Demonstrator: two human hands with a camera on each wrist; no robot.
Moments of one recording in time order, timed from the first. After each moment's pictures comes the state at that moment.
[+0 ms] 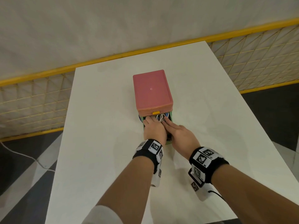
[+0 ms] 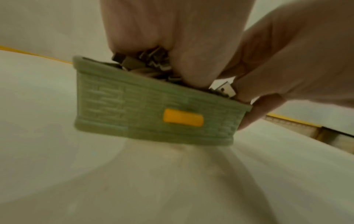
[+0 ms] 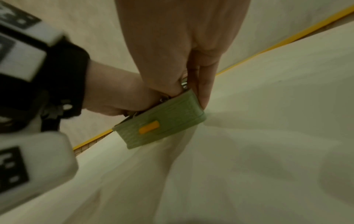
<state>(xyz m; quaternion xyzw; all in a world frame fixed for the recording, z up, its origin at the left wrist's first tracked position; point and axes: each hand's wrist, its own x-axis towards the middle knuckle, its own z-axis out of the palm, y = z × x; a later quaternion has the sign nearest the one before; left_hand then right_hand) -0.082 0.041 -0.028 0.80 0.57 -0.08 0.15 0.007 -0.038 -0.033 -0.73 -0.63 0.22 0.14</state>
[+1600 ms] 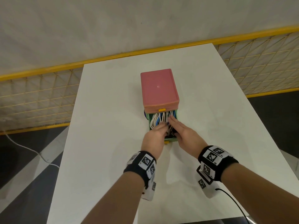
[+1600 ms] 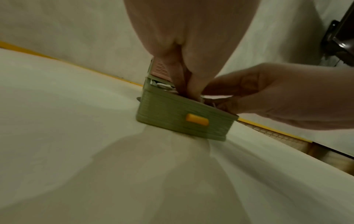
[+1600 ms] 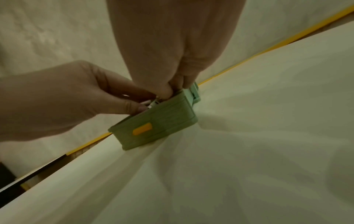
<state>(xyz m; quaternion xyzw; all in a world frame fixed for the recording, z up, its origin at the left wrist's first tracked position) -0.138 0.013 -0.032 0.87 0.36 0.20 0.26 0.014 -0.047 -0.043 -0.67 -0.65 0.24 0.25</state>
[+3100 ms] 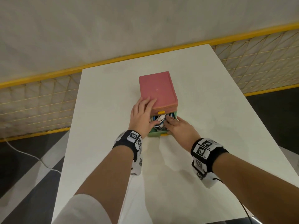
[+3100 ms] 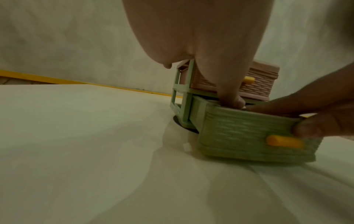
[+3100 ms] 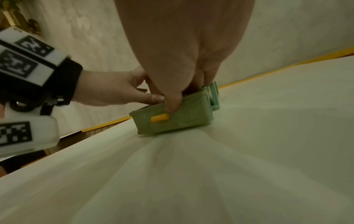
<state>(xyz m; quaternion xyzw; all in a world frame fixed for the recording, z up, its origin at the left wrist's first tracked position) -0.146 0.100 -0.023 0.90 0.39 0.17 0.12 0.008 -0.012 -0.032 -0.68 -0.73 0.03 0.04</state>
